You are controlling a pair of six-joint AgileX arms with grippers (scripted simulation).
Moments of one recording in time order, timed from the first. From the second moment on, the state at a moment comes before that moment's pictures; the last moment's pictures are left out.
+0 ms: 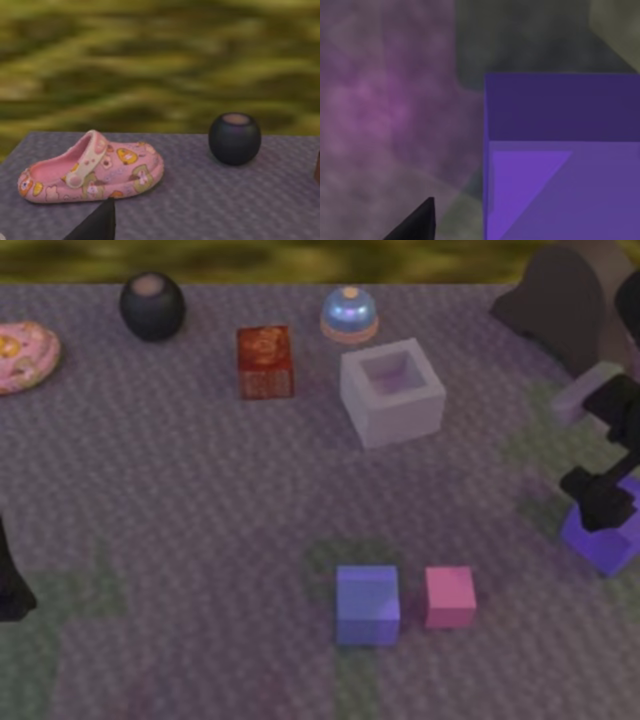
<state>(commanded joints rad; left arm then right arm) 0.02 0.00 0.00 0.00 0.00 0.00 0.13 1.97 1.38 -0.98 0.00 -0.55</state>
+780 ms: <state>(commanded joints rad) 0.02 0.00 0.00 0.00 0.00 0.00 0.13 2.06 1.26 -0.77 0.00 -0.55</state>
